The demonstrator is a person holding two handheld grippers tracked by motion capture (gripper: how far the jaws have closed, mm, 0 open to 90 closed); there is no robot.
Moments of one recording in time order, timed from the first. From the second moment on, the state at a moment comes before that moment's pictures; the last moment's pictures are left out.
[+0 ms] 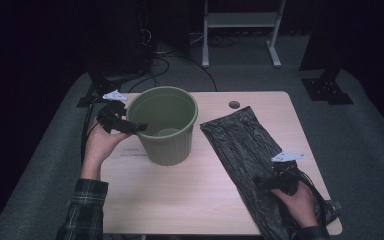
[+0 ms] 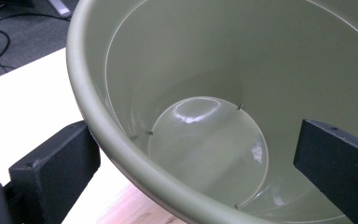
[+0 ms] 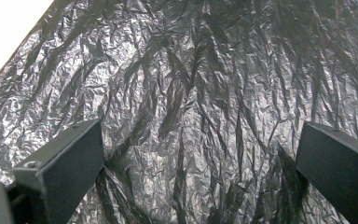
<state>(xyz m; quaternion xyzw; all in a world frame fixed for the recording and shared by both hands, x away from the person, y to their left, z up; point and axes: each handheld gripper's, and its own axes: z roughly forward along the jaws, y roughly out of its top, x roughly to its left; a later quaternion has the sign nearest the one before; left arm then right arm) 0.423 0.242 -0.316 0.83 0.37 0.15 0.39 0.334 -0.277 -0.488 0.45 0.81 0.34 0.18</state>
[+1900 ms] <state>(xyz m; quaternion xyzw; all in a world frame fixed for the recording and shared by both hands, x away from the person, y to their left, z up) 0.317 0.206 -0.286 0.82 0.32 0.16 0.46 0.334 -0.276 -0.488 0.45 0.81 0.34 0.18</state>
